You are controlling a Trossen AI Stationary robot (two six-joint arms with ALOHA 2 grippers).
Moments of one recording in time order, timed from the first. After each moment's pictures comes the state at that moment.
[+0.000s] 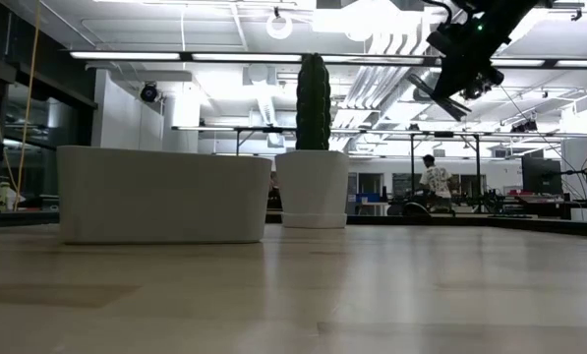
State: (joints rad) left arm -0.04 1.04 1.44 -0.15 -0.35 -0.02; right arm -0.81 0.99 1.03 -0.72 0.07 0.17
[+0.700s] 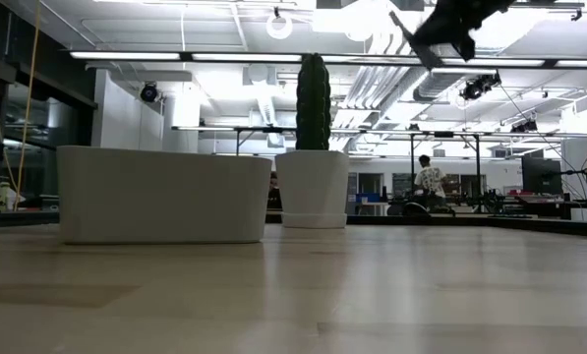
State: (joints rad) left arm -0.04 1.04 1.44 -0.15 -0.35 -0.02; right arm -0.64 0.88 1.03 -0.55 -0.25 0.21
